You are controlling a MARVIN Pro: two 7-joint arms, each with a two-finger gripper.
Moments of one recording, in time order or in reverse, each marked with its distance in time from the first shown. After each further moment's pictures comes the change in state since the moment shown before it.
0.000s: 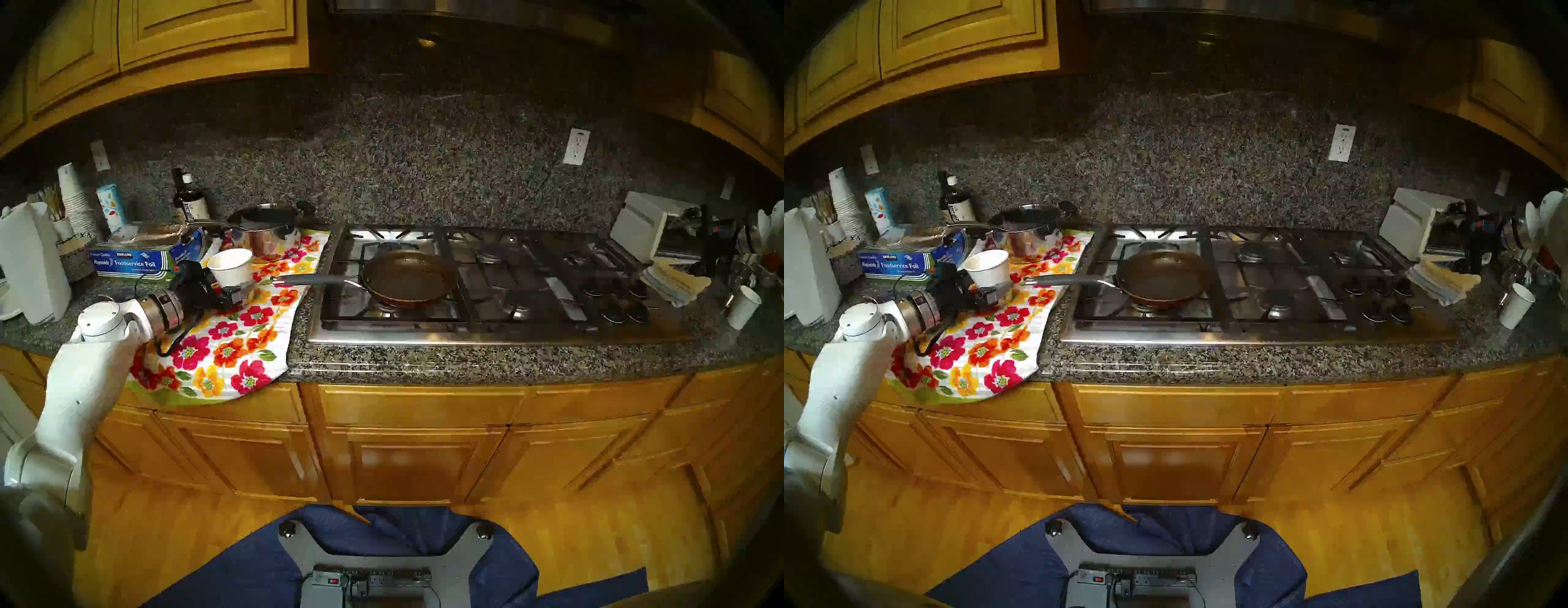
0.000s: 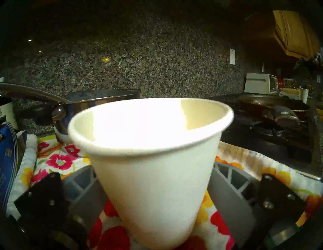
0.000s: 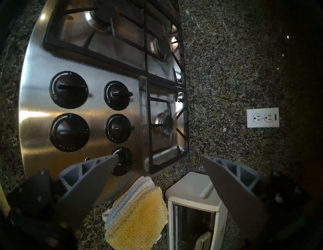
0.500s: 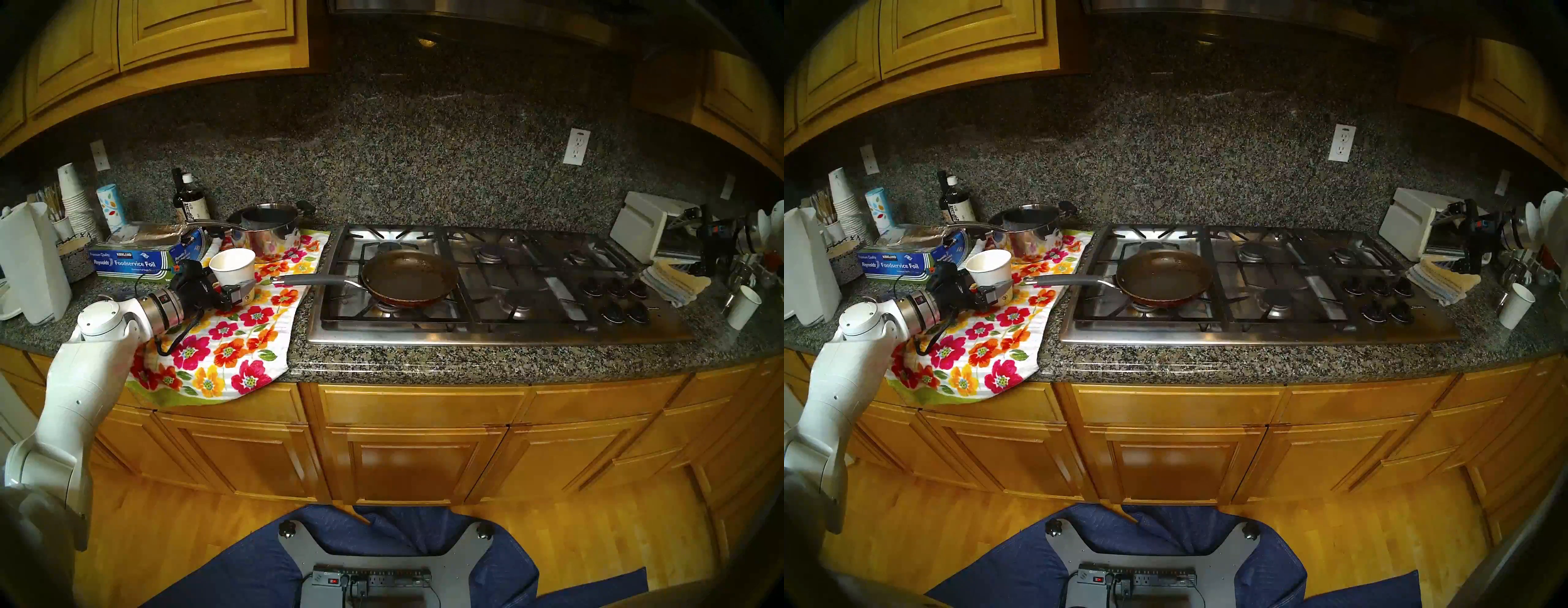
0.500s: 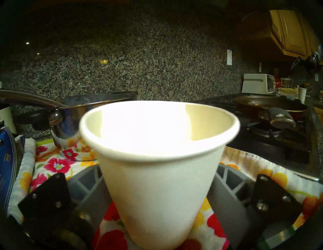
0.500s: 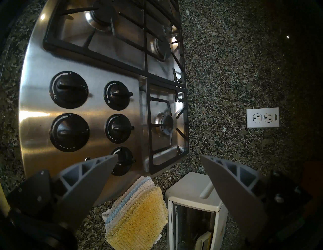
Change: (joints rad) left arm 0.008 0.002 -0.010 -0.014 0.003 -0.006 -0.014; right arm 0.000 0.000 0.000 0.000 0.000 0.000 0.000
